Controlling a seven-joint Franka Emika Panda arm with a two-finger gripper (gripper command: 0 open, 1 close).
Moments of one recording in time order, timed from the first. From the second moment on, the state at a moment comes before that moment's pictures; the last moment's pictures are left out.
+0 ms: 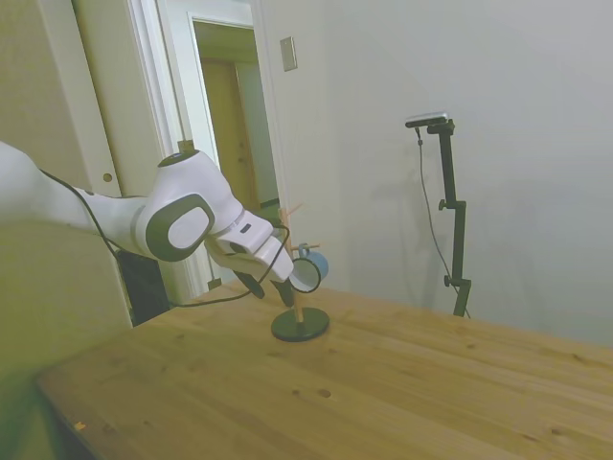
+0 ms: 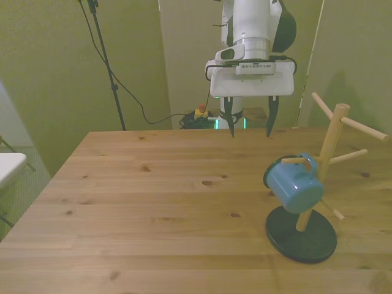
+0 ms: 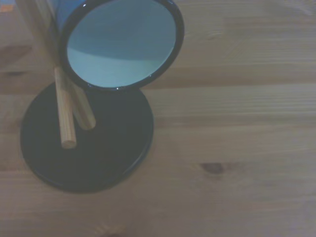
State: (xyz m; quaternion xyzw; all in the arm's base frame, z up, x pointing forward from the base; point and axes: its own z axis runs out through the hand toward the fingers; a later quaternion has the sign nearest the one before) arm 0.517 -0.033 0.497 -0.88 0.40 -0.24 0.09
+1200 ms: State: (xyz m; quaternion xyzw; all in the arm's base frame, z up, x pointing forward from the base) arm 0.658 -0.035 0.438 -0.84 0.37 -0.36 0.14
